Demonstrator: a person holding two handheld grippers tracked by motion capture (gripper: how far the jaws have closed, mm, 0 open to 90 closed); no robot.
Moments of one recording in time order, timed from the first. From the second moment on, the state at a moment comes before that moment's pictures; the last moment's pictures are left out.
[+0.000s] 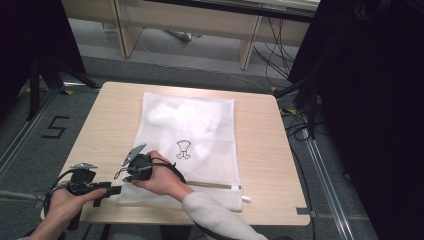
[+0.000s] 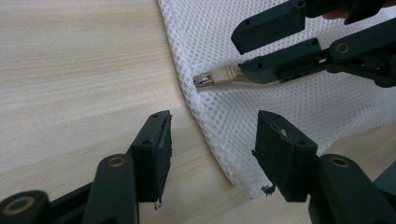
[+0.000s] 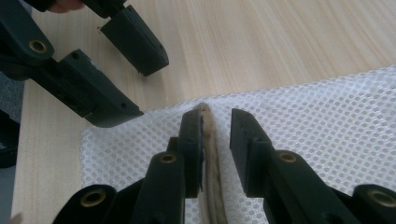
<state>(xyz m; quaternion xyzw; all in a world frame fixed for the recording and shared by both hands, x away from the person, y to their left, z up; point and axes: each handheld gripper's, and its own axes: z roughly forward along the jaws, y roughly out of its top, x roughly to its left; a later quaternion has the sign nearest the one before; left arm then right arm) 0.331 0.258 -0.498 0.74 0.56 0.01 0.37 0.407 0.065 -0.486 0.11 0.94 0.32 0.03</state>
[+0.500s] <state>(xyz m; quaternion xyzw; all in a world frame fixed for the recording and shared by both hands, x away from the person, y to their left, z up) 0.332 0.257 -0.499 0.74 0.57 0.01 0.37 0.408 0.076 -0.495 0.11 0.94 0.31 0.02</state>
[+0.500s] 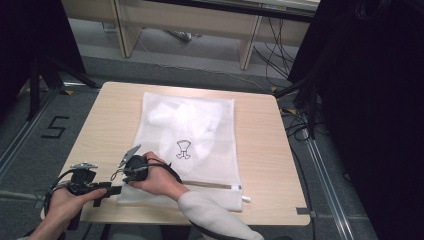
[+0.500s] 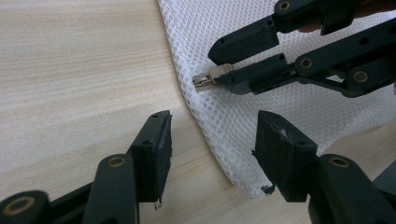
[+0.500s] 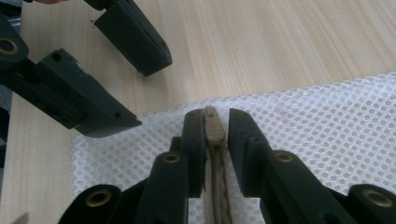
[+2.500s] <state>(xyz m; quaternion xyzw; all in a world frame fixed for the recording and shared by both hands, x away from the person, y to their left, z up) 0.345 0.245 -0.500 0.72 0.55 -0.07 0.42 0.401 0.056 -0.464 0.10 0.93 0.34 0.04</state>
